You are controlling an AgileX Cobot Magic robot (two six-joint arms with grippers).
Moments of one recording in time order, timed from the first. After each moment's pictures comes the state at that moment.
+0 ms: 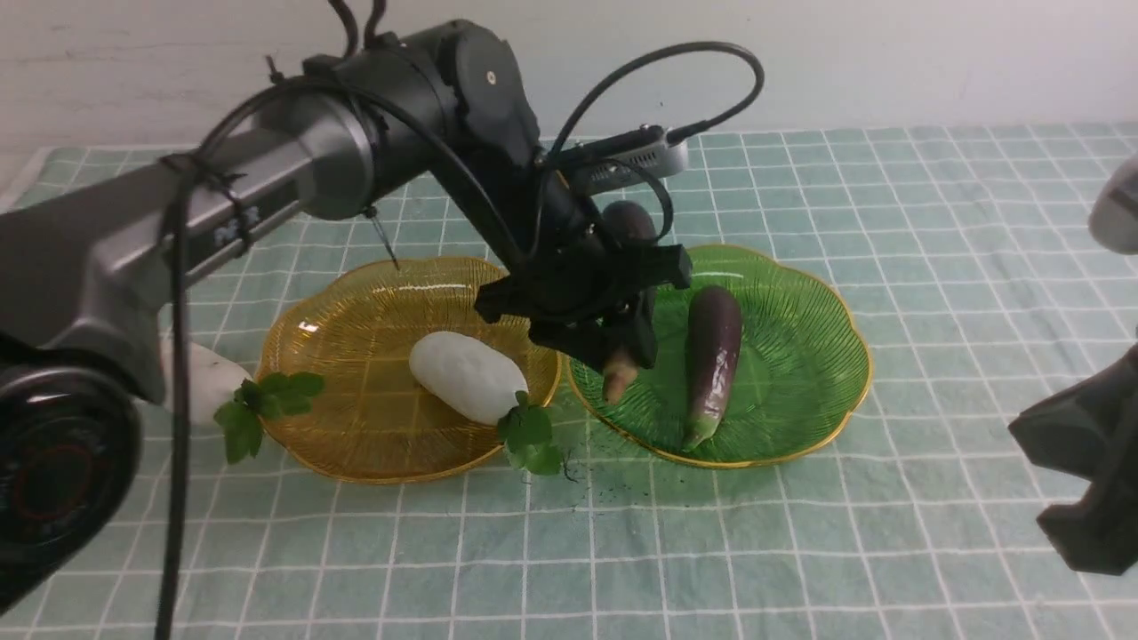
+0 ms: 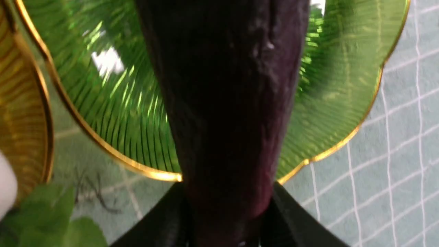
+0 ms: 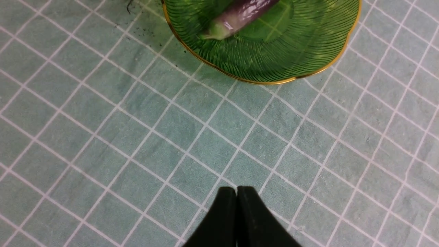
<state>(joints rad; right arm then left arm) 0.65 1.00 -1.05 -0.16 1.17 0.04 -0.47 2.13 -1.88 -0.41 1.12 -0.14</state>
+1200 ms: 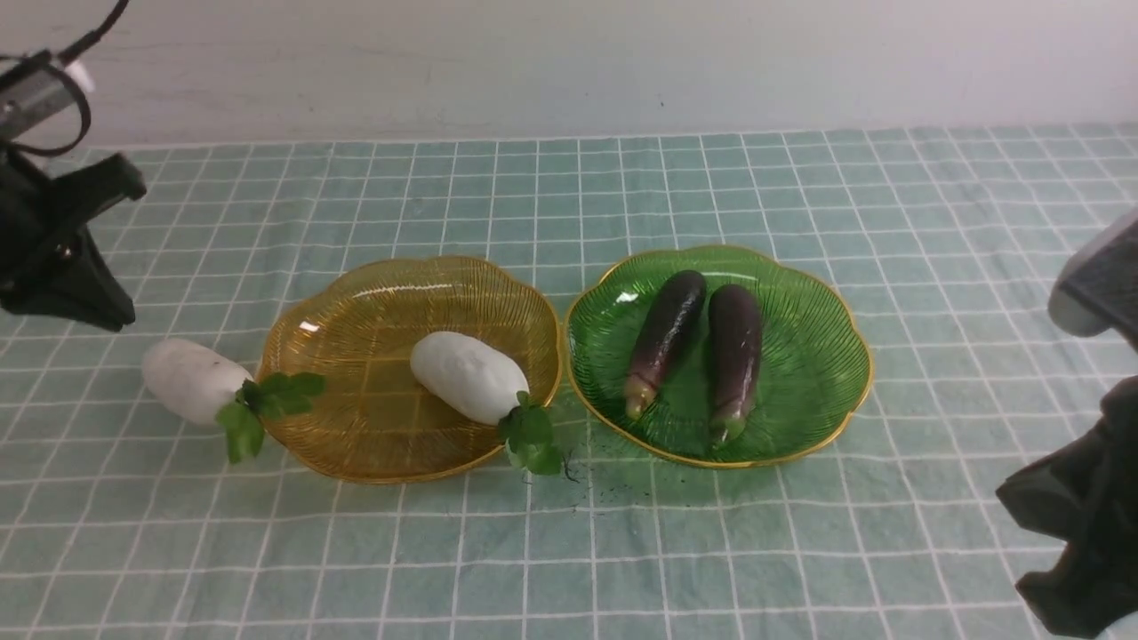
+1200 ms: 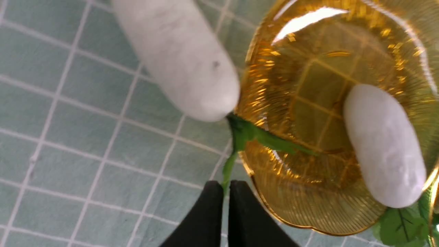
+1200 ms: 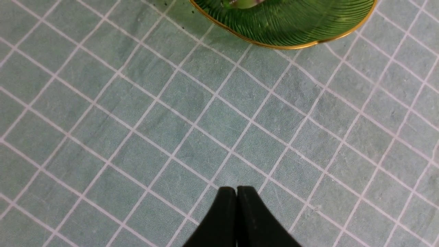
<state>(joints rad) 0.65 1.00 -0.95 -0.15 1.13 0.04 0.29 1.74 -1.52 -0.32 1.24 -0.15</state>
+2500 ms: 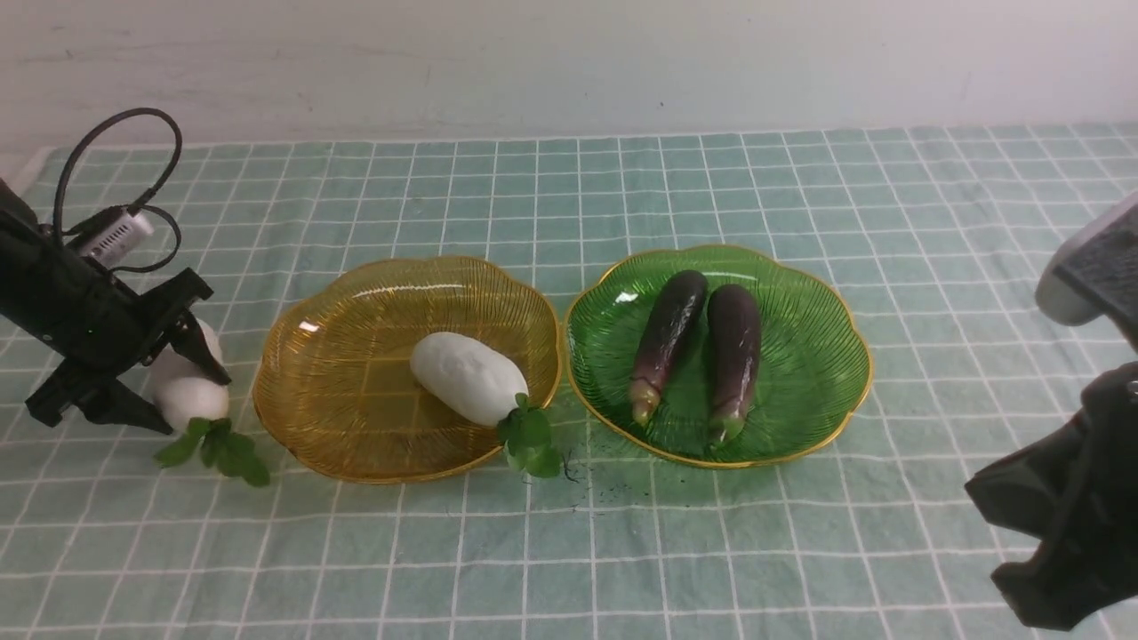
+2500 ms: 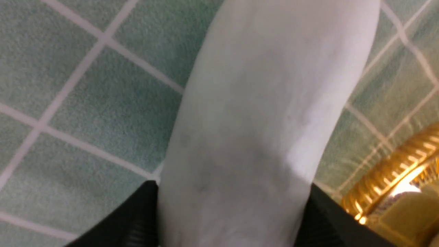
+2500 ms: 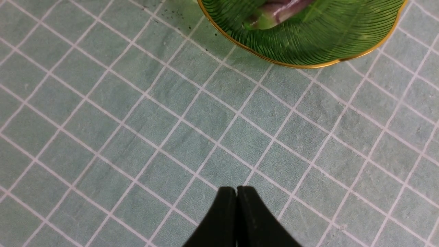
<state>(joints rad) 0.65 1.00 -0.95 -0.10 1.08 0.04 0.28 2.07 -1.53 -0.38 1.04 -0.22</state>
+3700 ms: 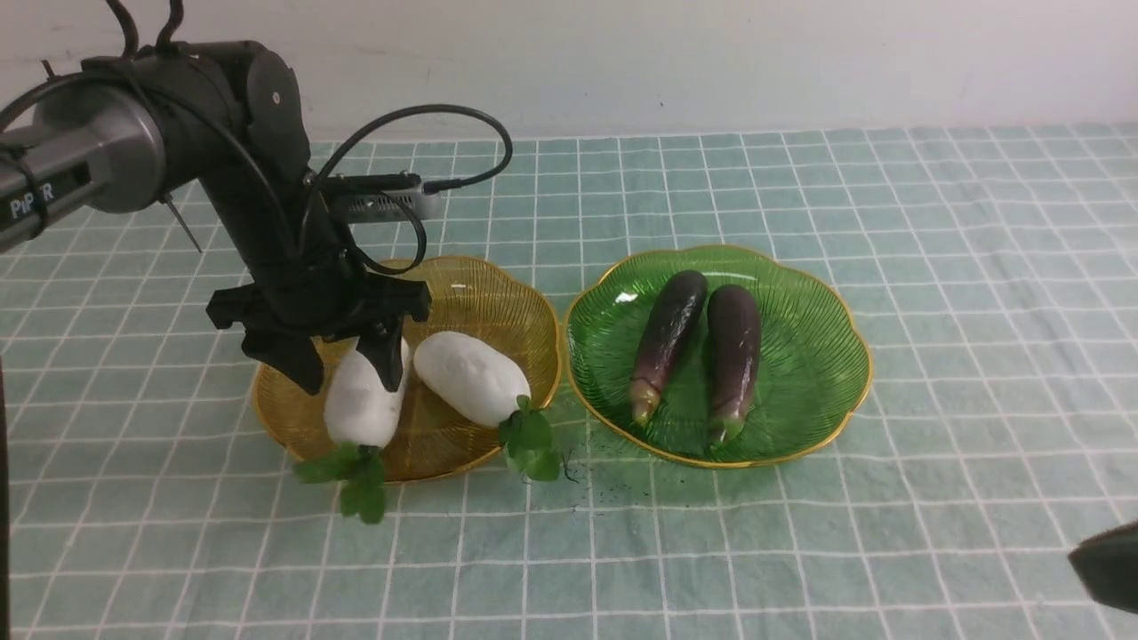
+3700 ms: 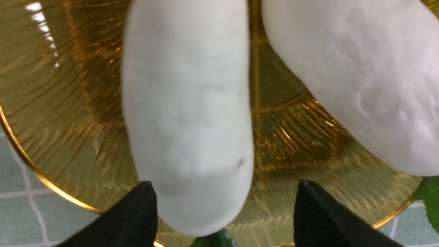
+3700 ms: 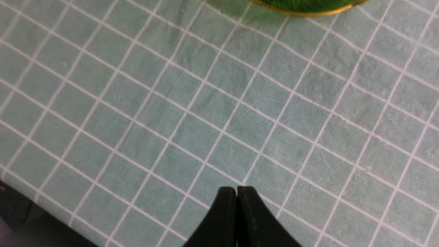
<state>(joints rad) 0.65 0.78 -0.95 -0.03 1.25 0.13 -0.18 1.99 -1.64 -0.09 1.21 -0.11</state>
